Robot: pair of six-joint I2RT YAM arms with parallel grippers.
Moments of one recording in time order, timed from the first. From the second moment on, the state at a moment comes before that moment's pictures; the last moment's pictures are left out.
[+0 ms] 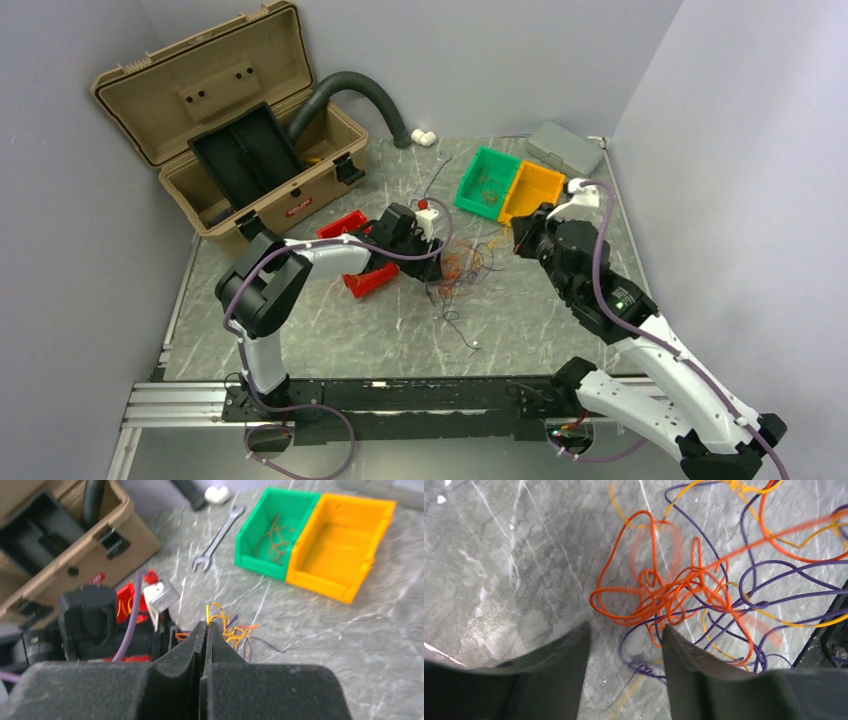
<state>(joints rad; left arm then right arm) -0.70 1.84 1.04 0.04 0.38 -0.25 0.68 0.76 0.89 -0.39 0.40 0.50</state>
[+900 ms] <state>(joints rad) -0.60 1.55 0.79 0.23 0.36 -0.29 0.67 0.52 1.15 -0.68 1.22 0.50</state>
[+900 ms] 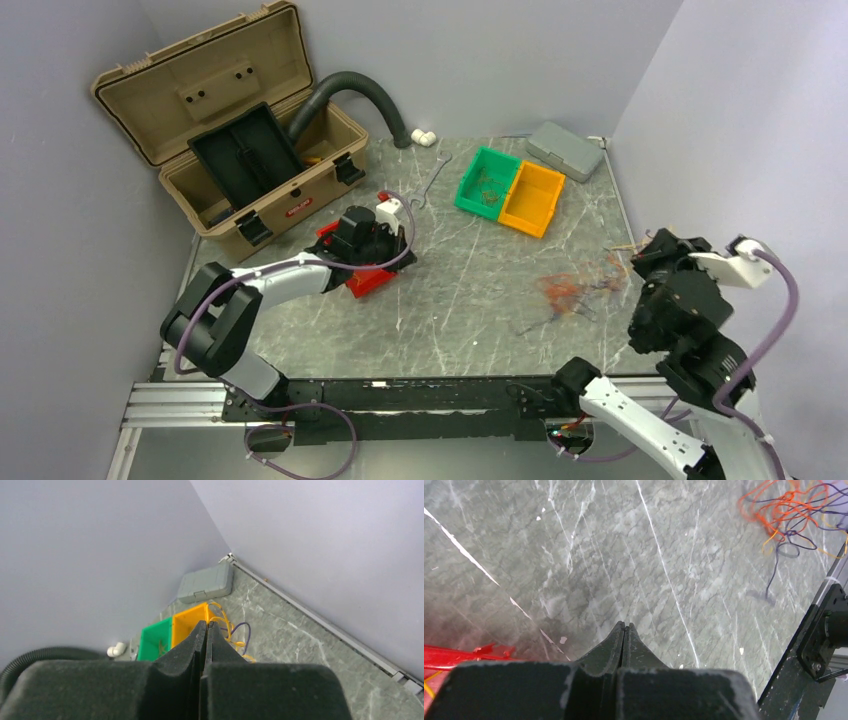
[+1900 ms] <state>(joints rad) -0.59 1.23 0.53 0.54 0.34 -0.28 0.67 0.79 1.10 -0.58 0.63 0.39</state>
